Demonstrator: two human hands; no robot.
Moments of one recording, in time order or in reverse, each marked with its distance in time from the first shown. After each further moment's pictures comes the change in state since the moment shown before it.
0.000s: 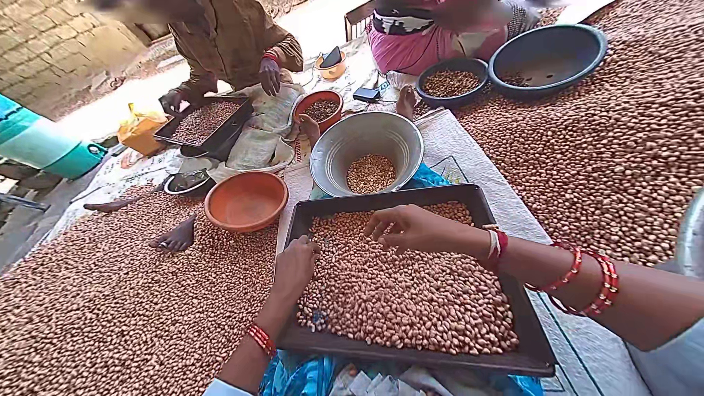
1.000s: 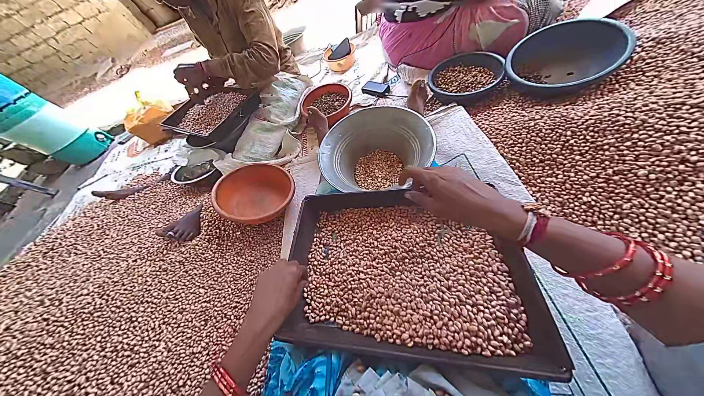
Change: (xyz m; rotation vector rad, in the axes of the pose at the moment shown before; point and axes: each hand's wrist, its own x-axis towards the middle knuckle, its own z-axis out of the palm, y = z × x) left_hand -0.050 -0.029 -0.014 0.145 -0.191 -0.016; right_hand -0.002 0.008 -0.034 -0.656 0.417 -0.060
